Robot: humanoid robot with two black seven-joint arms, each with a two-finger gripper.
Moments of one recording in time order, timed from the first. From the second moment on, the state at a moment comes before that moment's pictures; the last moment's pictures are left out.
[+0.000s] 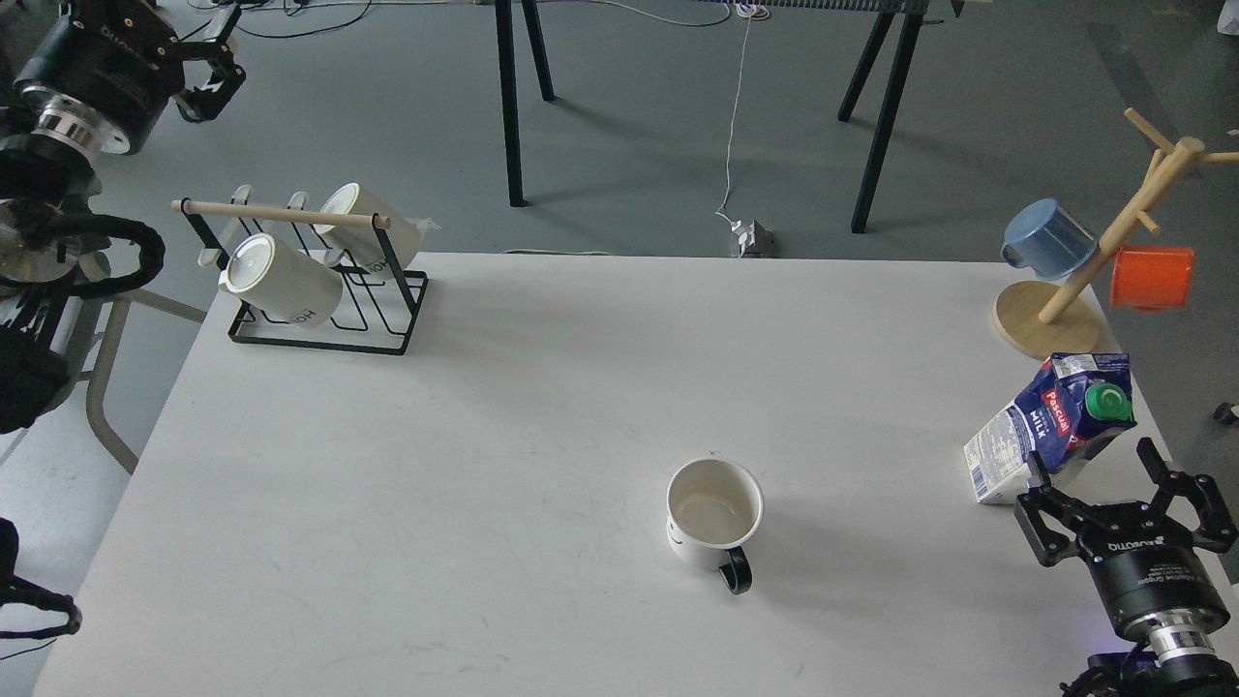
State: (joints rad) left arm -0.81 0.50 -1.09 -0.77 0.27 -0.40 -0.12; right arm -0.35 -0.43 1.29 1.35 0.41 0.49 0.22
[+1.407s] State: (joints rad) left arm -0.81 0.51 -1.09 -0.77 0.27 -0.39 -0.12; right arm -0.23 -0.35 1.28 1.25 0.39 0.49 0.23
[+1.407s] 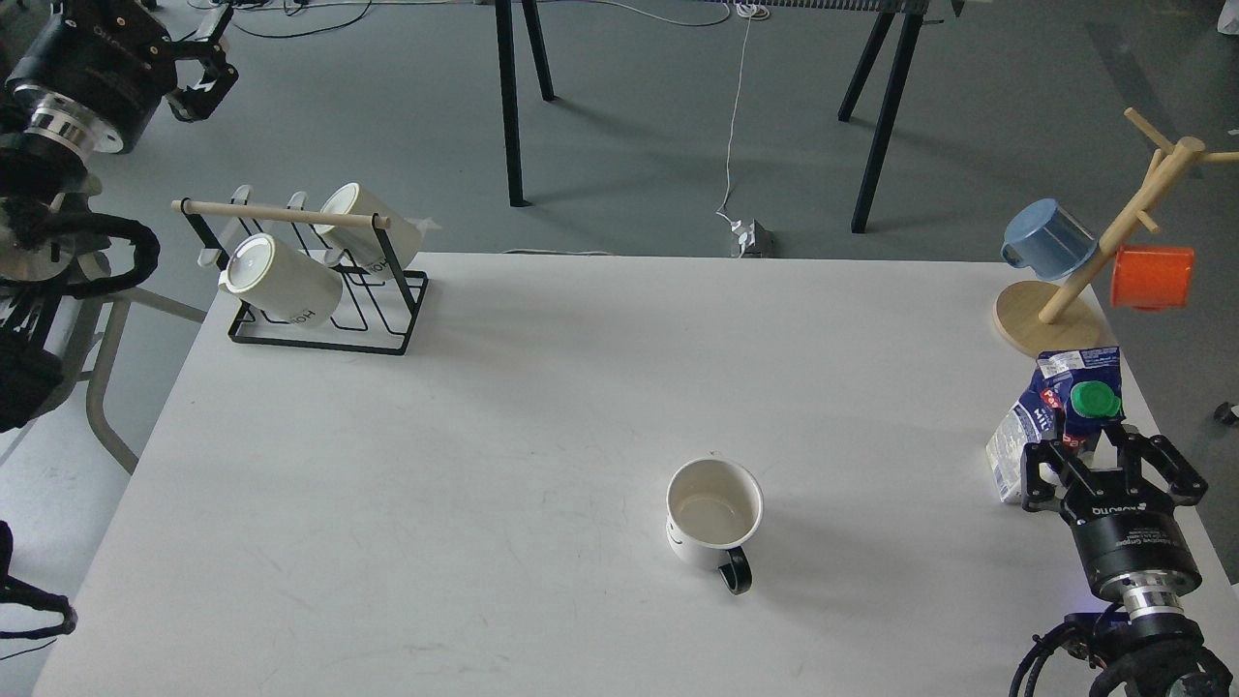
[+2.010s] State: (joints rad) left arm -0.81 0.54 -1.09 -0.77 0.27 -0.39 -0.12; right arm -0.22 -0.21 1.10 1.42 0.32 0.49 0.22
